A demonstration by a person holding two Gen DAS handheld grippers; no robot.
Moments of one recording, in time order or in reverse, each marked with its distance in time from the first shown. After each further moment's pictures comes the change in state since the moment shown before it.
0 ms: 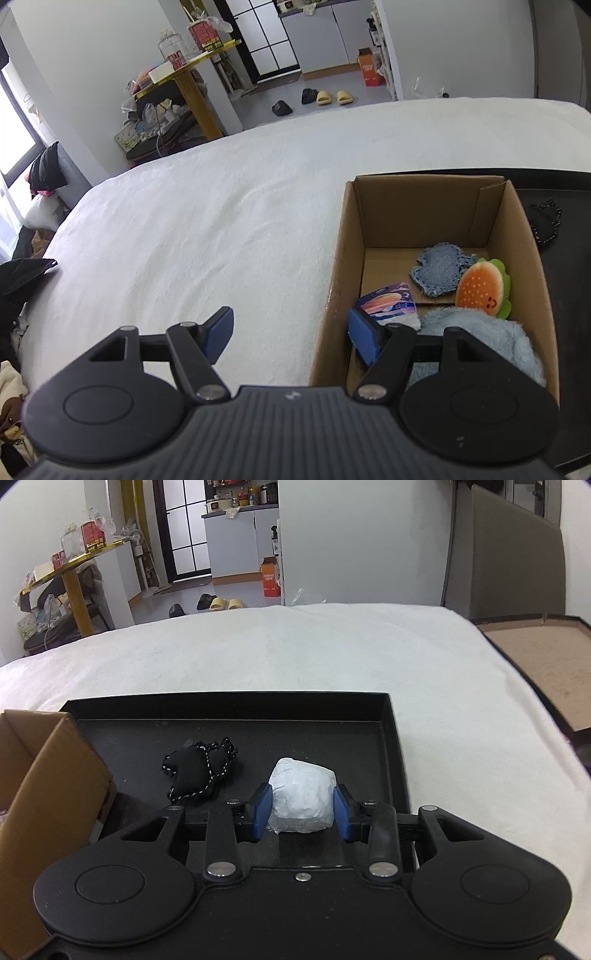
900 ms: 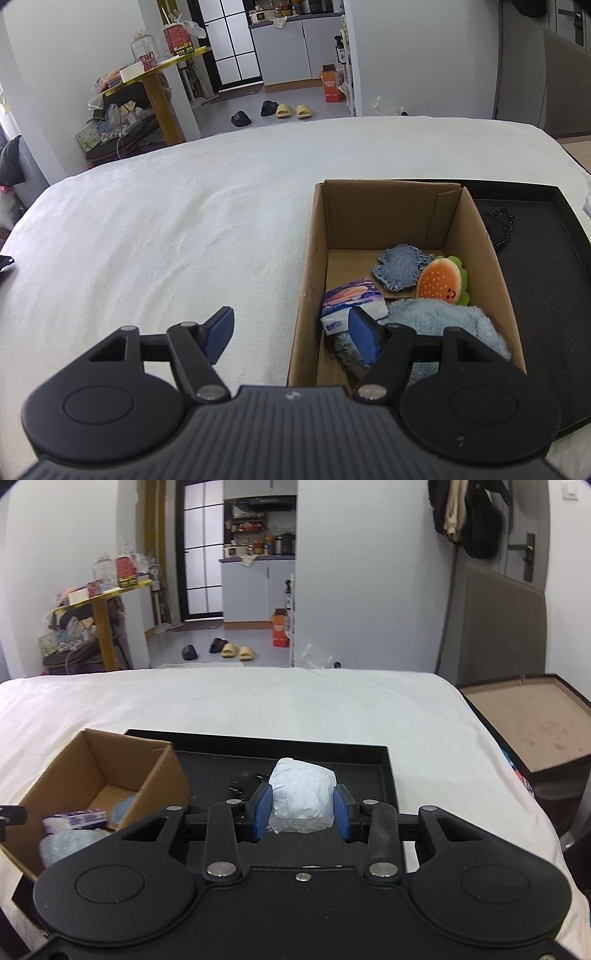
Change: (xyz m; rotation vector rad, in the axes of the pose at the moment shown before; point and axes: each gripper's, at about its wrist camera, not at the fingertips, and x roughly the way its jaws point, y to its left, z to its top) left arm -0.006 0.021 -0.020 -0.027 -0.042 -0.184; right arm -0.097 0.046 -0.009 -0.067 -0.170 -0.002
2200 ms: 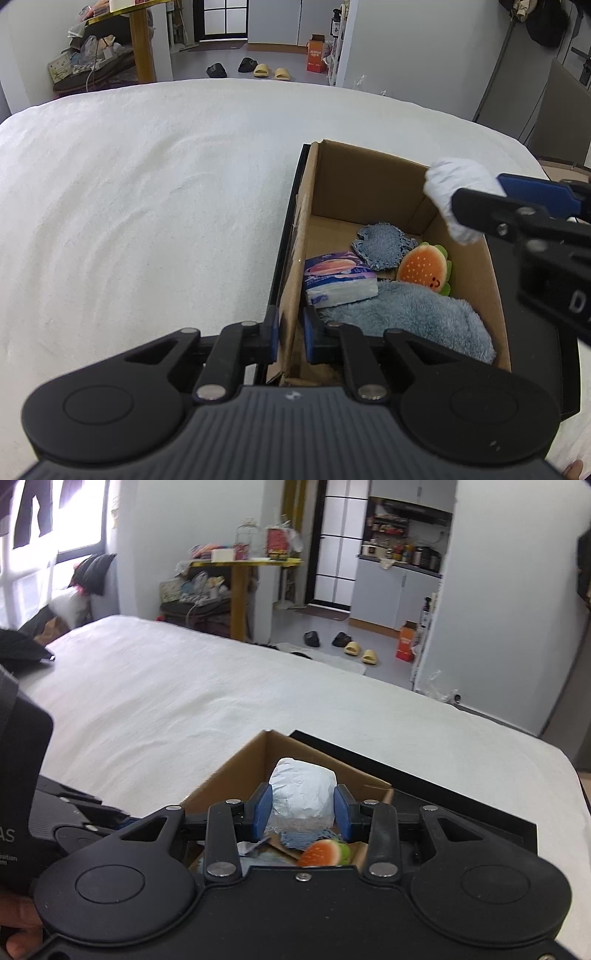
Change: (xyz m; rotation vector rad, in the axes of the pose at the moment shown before) left arm 0.028 0.033 -0.006 -0.148 0.125 -0.202; right arm -0.010 0.160 0.030 -0.315 0.032 0.283
